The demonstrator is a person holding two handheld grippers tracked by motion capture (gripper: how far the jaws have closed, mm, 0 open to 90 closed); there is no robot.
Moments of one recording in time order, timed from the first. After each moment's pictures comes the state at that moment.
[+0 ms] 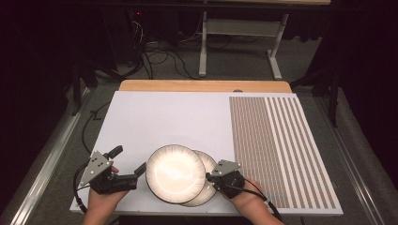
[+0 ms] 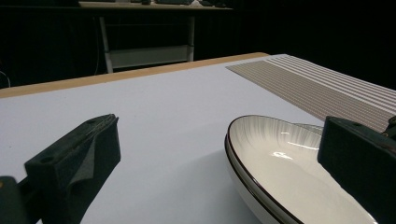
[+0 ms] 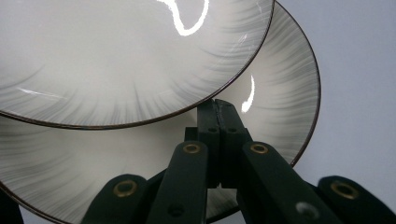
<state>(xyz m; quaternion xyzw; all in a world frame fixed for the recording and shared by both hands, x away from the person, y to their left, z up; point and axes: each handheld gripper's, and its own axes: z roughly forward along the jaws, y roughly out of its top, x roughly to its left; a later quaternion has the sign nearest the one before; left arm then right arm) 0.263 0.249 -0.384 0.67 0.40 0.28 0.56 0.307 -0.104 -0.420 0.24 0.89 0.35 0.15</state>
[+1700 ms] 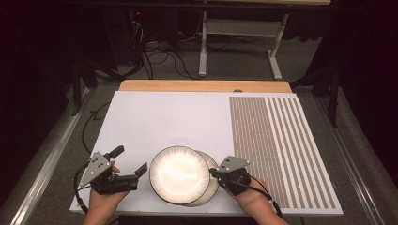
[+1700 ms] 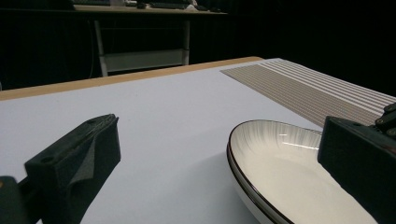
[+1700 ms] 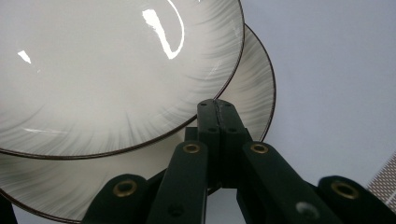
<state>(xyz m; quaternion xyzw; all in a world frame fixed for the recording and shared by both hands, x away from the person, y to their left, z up) 0.263 0.248 -0.385 0.67 0.40 0.28 0.57 0.310 -0.117 -0.409 0.27 0.88 0.37 0.16</state>
